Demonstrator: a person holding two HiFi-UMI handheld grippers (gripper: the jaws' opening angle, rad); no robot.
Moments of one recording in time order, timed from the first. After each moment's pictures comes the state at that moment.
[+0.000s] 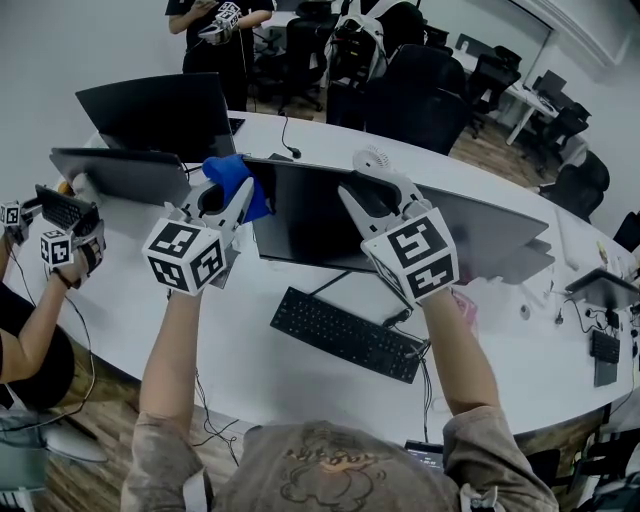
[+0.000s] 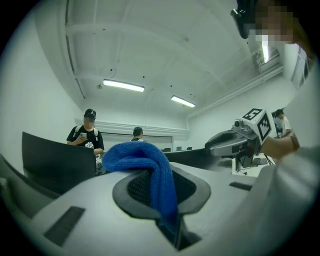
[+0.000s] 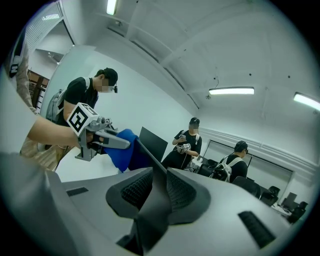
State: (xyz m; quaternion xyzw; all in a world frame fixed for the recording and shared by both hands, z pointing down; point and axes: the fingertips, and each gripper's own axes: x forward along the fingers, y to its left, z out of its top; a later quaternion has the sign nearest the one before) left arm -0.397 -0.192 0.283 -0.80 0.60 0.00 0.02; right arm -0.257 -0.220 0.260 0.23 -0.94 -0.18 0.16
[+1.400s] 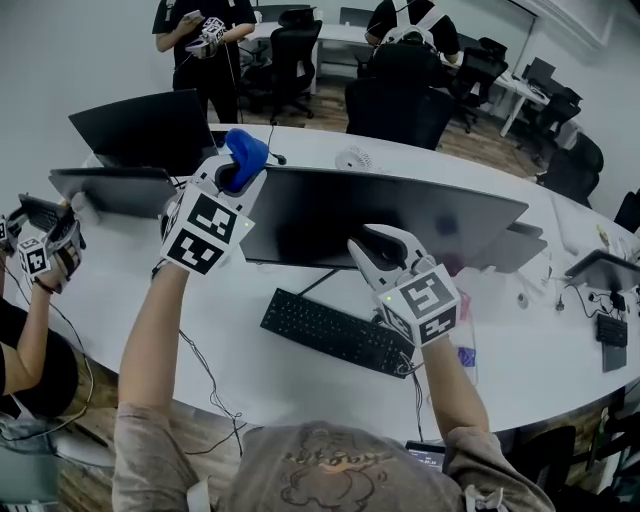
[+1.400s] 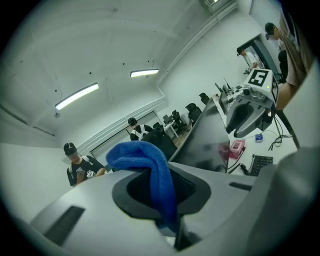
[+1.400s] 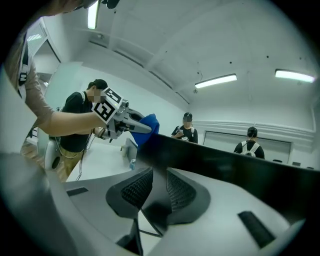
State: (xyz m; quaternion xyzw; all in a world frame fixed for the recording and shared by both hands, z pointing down) left arm -0.317 -0.218 0.252 -0.76 0.55 -0.30 0.16; right arm -0.160 -0.178 0.312 0.24 -0.96 -0.09 0.13
